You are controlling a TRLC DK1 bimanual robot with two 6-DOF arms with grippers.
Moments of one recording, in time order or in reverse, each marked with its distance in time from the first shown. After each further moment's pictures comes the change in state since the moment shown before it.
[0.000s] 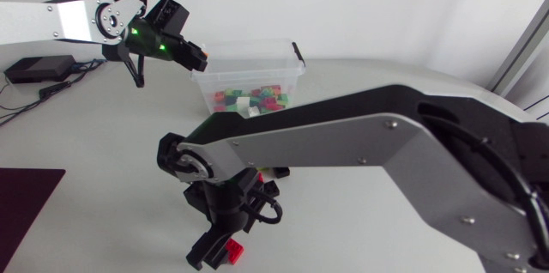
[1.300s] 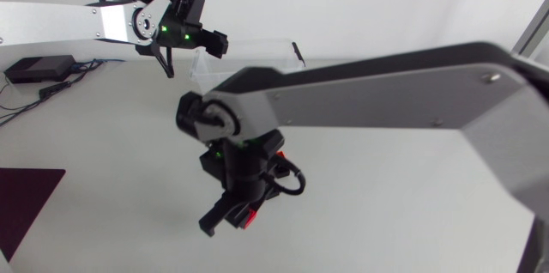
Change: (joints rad) left arm -0.048 0.149 0.135 0.176 -0.054 -0.169; right arm -0.096 -0.138 0.002 -0.073 0.012 0.000
